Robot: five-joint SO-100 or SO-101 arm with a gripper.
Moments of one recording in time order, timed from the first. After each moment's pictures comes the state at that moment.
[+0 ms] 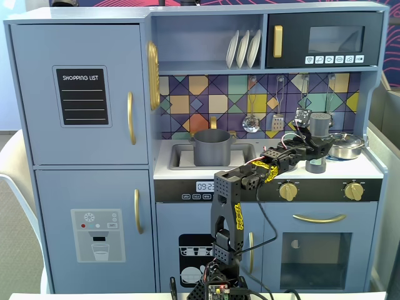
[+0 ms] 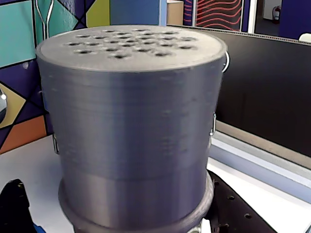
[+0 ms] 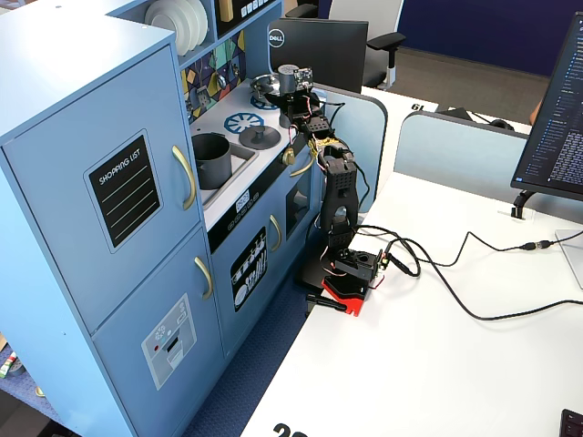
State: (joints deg) arm 52.6 91.8 90.1 0.5 -84.4
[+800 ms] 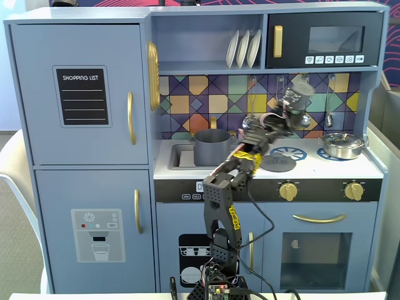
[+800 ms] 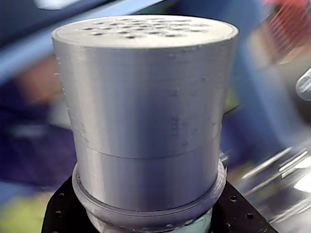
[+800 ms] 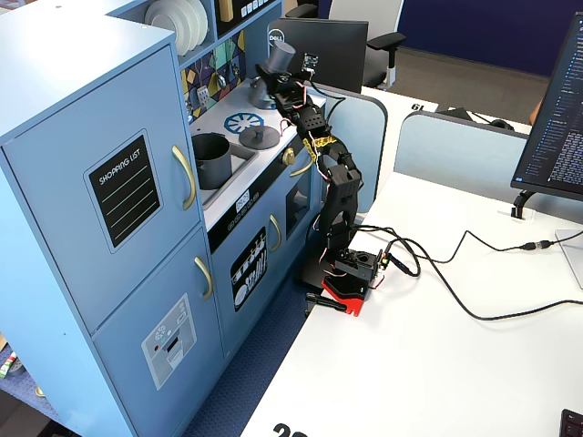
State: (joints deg) arm 39.5 105.6 83.2 13.2 -49.1
